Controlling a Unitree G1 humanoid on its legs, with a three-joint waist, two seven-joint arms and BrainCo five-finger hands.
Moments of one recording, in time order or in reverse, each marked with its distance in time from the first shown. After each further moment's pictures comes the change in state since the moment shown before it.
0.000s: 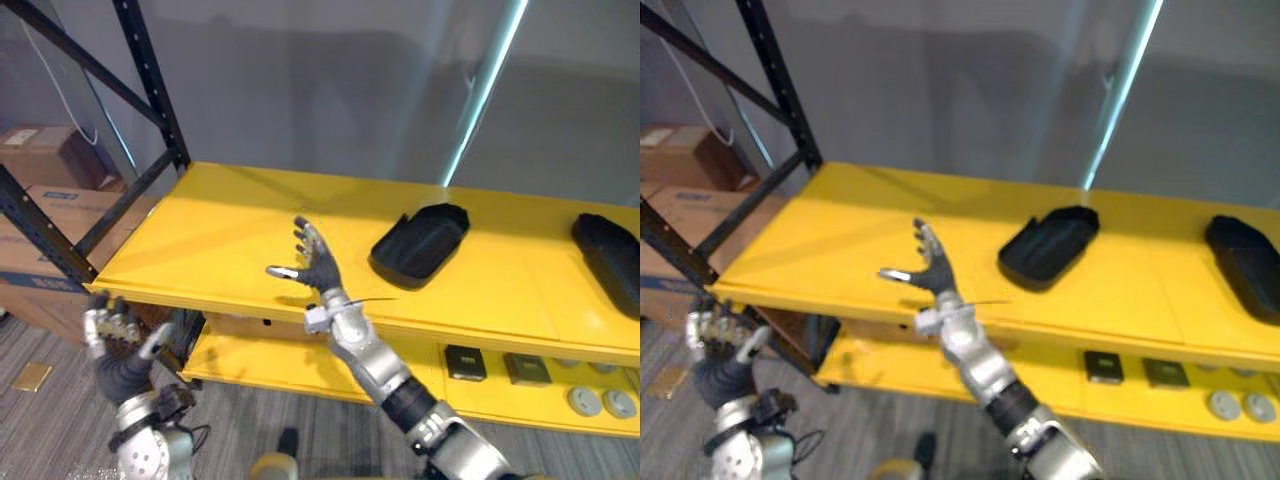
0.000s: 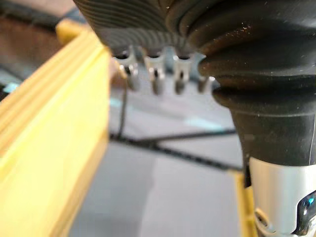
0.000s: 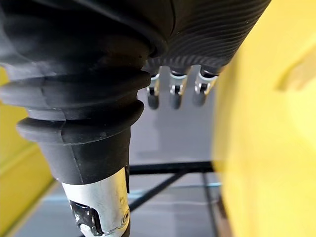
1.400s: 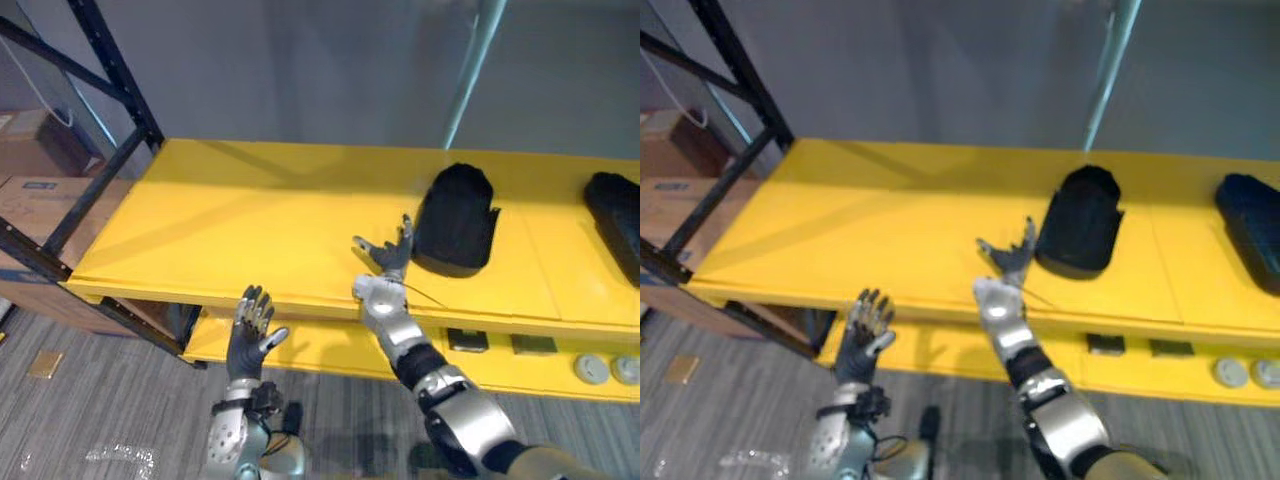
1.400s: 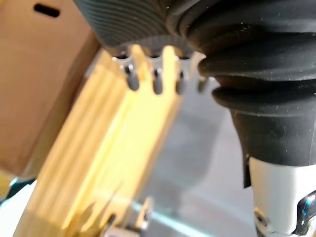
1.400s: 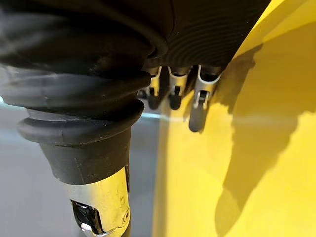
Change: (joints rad) left arm -0.103 0.095 -0.408 0.180 -0.110 0.014 -0.071; right arm -0.119 -0.083 -0.264 0.241 -0.111 -0.062 -0.381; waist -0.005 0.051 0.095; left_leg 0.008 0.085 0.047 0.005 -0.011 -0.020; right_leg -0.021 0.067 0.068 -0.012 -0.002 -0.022
